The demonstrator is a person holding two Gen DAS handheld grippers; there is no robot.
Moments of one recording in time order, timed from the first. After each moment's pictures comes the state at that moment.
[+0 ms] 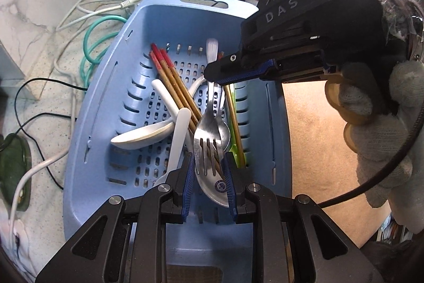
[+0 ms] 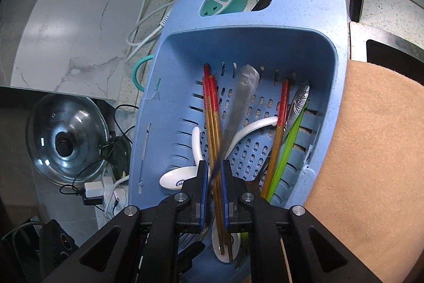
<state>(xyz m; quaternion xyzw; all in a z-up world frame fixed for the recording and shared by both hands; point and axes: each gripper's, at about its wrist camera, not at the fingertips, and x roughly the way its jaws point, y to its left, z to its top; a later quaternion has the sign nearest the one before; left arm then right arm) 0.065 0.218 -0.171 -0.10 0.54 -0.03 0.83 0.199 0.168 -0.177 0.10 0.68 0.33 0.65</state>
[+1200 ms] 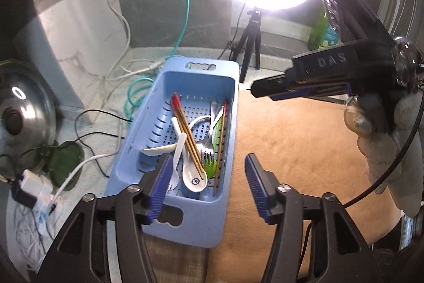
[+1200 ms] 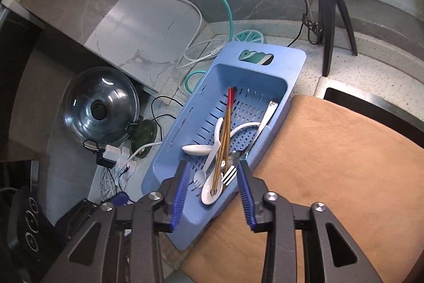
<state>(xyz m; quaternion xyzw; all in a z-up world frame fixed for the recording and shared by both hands) -0.018 0.162 -0.060 -0.04 0.44 0.06 0.90 0.146 0.071 -0.064 0.05 0.56 0.41 0.71</state>
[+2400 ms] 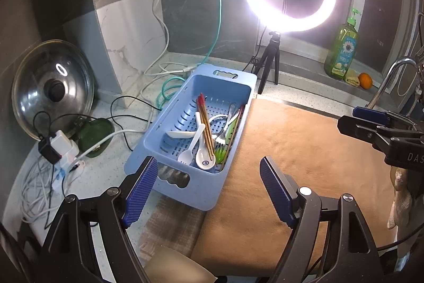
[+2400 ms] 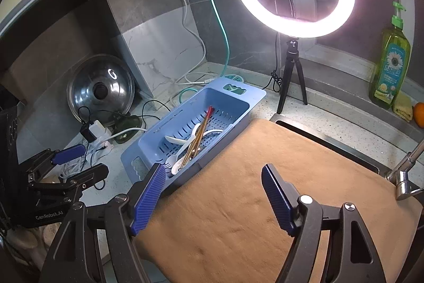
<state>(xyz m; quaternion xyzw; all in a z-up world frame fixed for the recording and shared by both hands) -0.079 0.132 -0.030 -0.08 0.40 0.16 0.90 0.030 -0.029 -0.004 -0.06 0.40 0.40 0.82</state>
